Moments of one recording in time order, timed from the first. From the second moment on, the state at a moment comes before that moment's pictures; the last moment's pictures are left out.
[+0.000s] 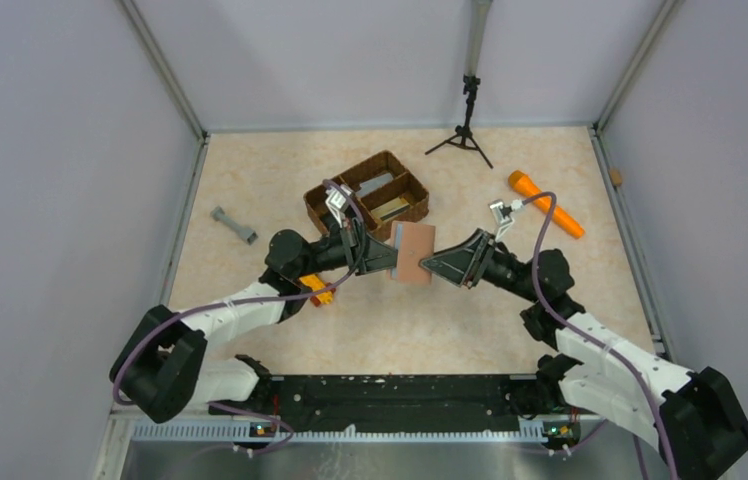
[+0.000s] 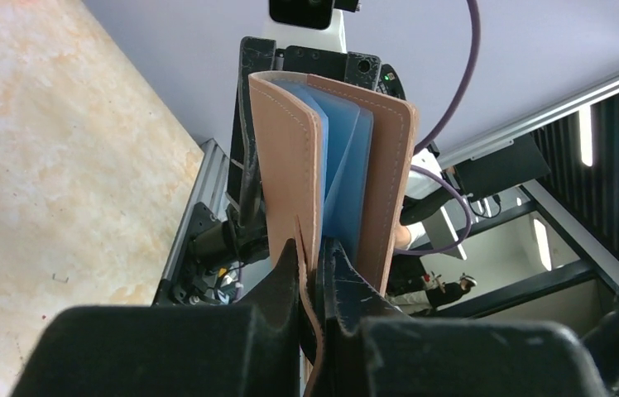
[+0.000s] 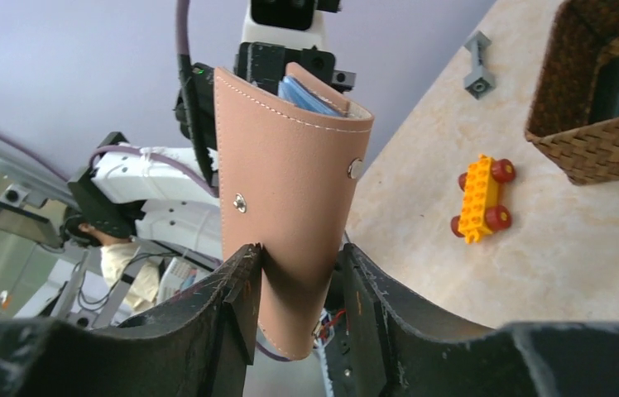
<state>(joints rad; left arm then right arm) -0.61 1.25 0.53 1.02 0.78 -1.32 0.57 0.87 0.35 0.73 -0.55 1.04</state>
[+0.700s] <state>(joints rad) -0.52 1.24 0.50 1.07 0.83 -1.35 0.57 0.82 0.35 0.67 -0.53 1.08</state>
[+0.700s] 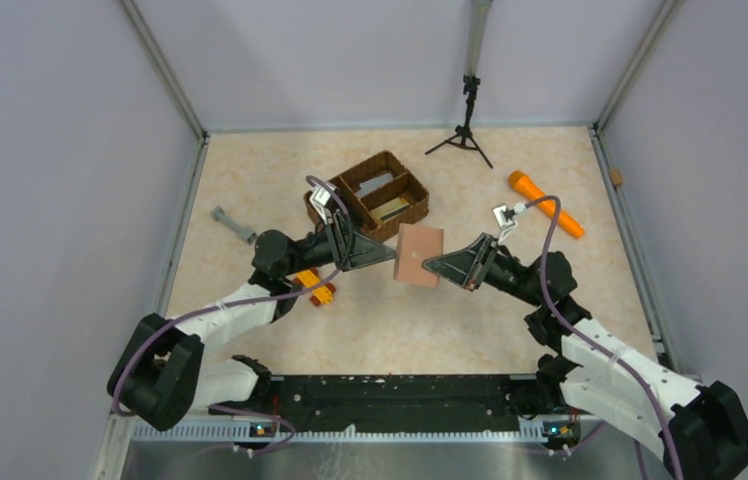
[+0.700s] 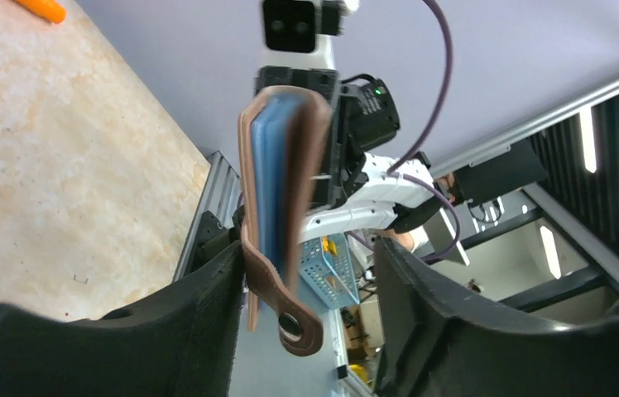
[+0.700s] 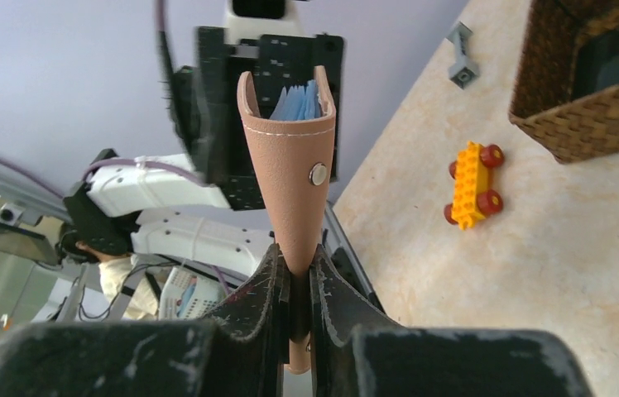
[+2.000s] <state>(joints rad) -0.56 1.13 0.62 0.46 0.73 -0.97 0.57 0.93 0.38 0.65 -0.58 1.09</state>
